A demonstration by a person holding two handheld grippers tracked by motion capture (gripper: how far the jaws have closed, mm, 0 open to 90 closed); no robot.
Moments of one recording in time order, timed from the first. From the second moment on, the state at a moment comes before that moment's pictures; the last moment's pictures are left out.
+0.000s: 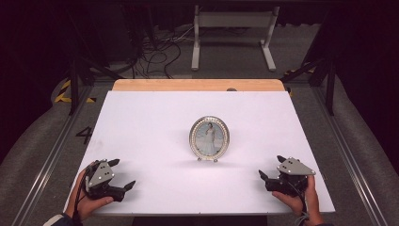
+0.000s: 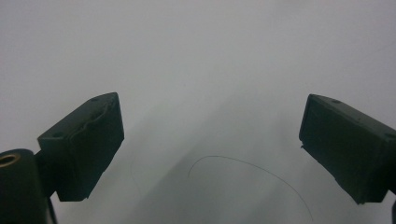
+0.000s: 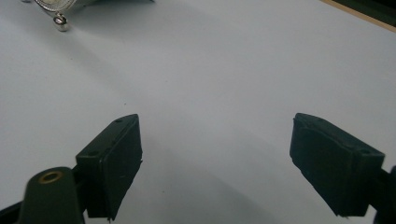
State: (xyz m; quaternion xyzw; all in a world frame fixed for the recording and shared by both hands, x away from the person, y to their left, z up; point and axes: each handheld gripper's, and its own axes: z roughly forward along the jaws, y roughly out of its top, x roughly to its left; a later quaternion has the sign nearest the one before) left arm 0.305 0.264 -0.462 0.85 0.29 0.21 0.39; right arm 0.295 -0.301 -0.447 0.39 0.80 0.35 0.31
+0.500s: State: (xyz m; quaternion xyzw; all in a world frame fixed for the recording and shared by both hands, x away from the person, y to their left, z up) left arm 0.305 0.256 -0.466 0.86 0.27 0.21 0.38; right arm 0.294 -0.296 -0.448 0.38 0.80 0.35 0.31
